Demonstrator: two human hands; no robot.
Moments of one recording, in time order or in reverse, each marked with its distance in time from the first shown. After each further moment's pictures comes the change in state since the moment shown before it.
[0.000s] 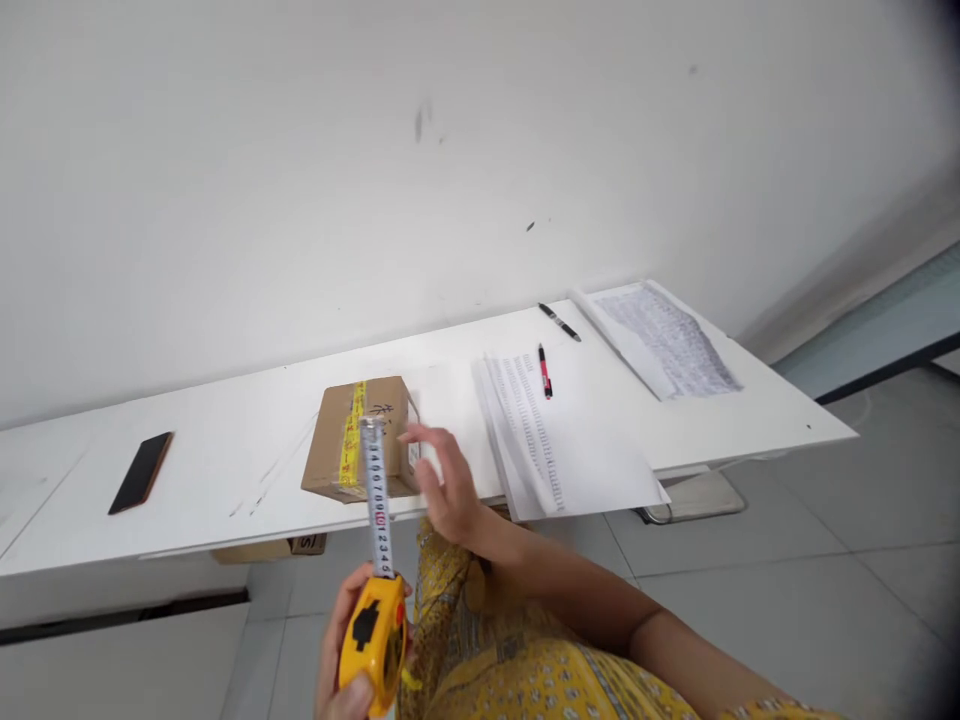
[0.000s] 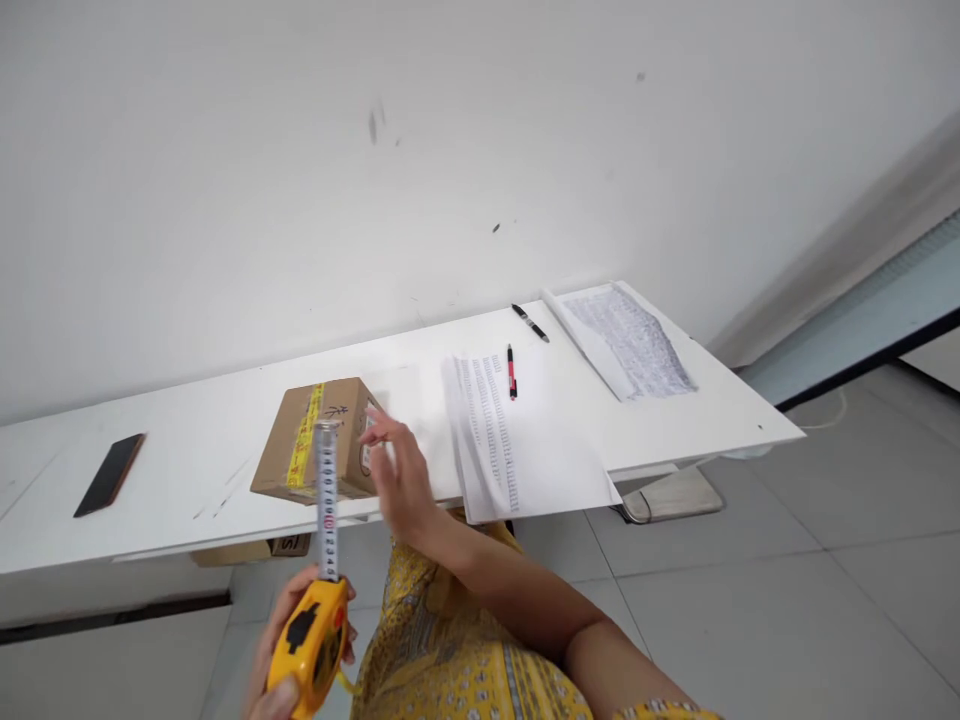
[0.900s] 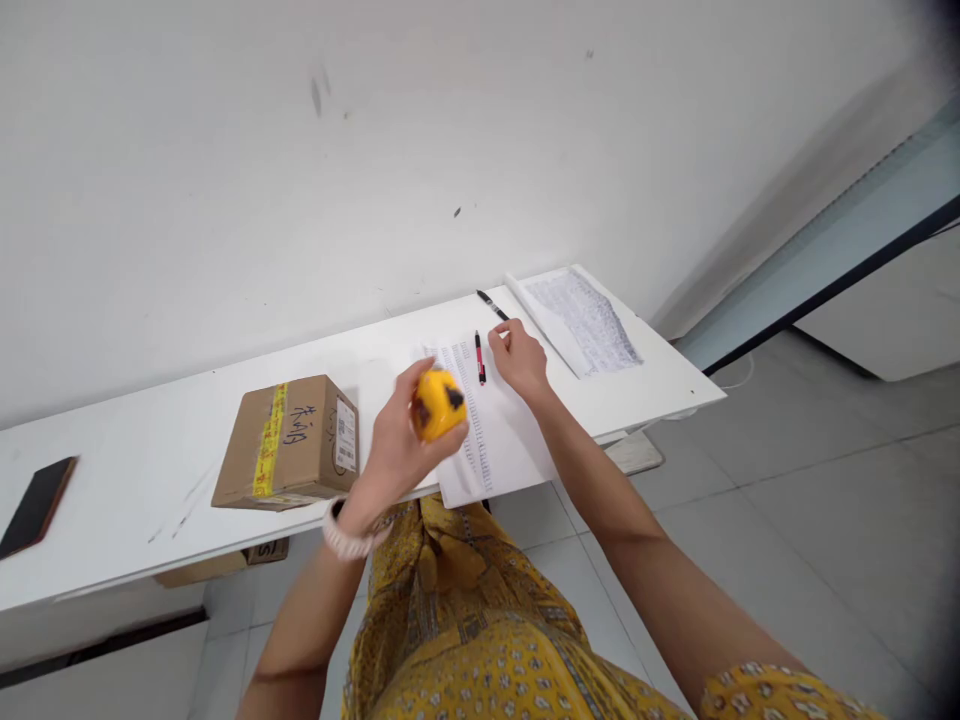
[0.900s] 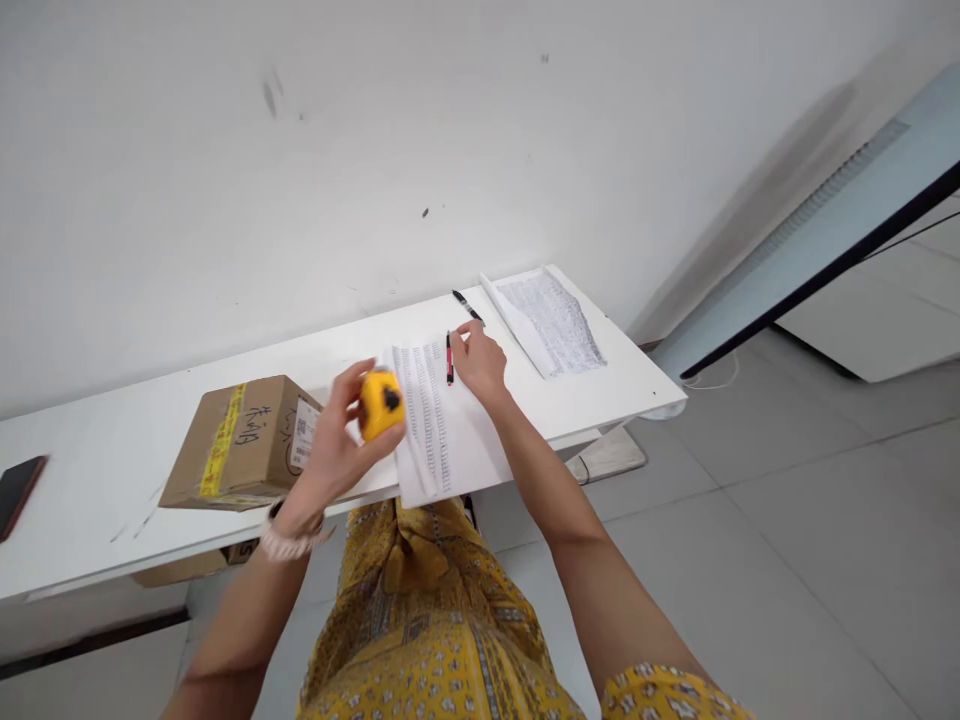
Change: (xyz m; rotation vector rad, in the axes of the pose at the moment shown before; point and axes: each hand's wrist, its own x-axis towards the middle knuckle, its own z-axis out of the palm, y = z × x) left_hand 0.162 0.053 0.191 0.828 -0.350 0.567; right_hand 0.081 0.103 -0.206 -0.714 0.071 0.639
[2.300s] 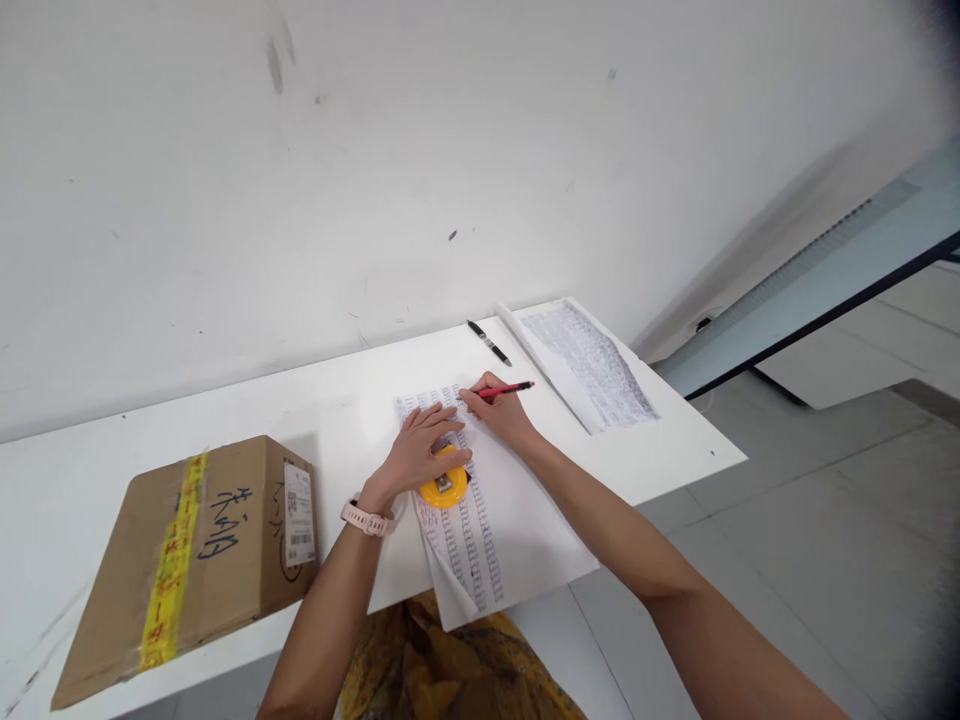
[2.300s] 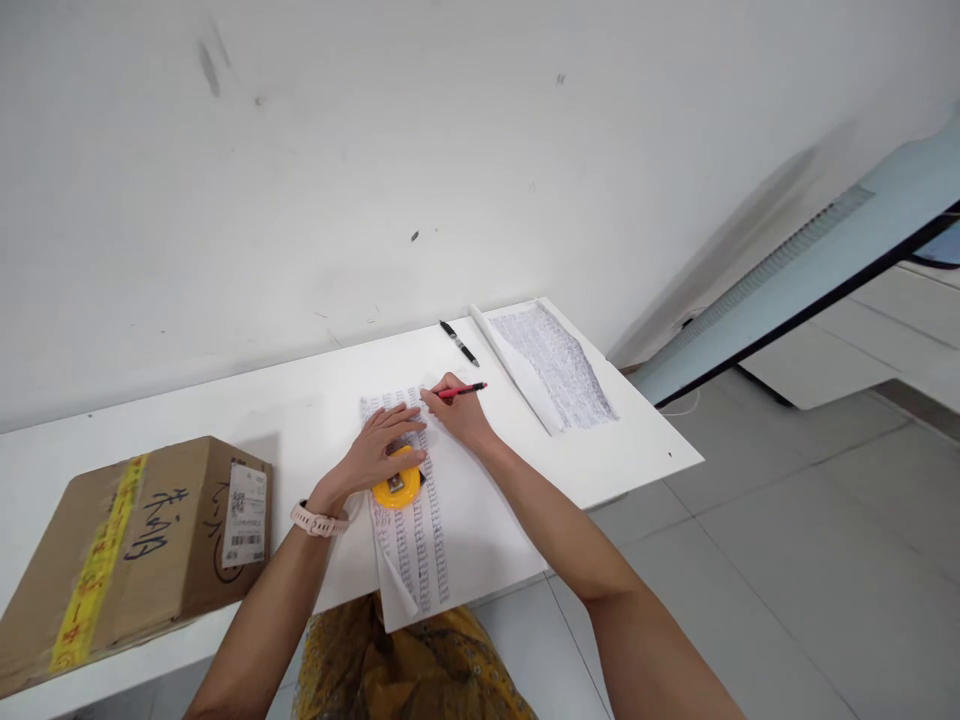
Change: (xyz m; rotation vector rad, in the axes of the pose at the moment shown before) left_hand 0.101 -0.140 0.057 0.204 -0.530 -0.004; right_hand 0.043 0.045 0.069 0.513 -0.202 -0.026
